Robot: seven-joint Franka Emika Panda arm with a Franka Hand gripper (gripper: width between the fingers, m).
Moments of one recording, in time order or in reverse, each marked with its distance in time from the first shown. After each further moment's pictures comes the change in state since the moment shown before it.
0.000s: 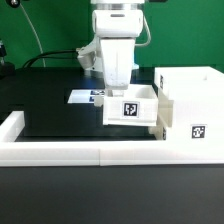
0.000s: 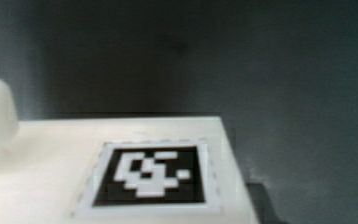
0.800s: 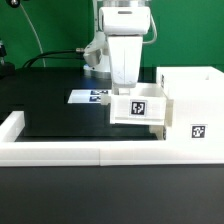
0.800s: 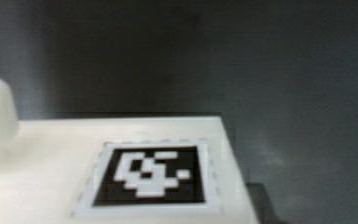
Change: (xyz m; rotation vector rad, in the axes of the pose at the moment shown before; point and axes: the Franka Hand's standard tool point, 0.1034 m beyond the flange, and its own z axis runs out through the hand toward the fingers) arm 0.012 0.007 -0.004 0.000 0.000 0.001
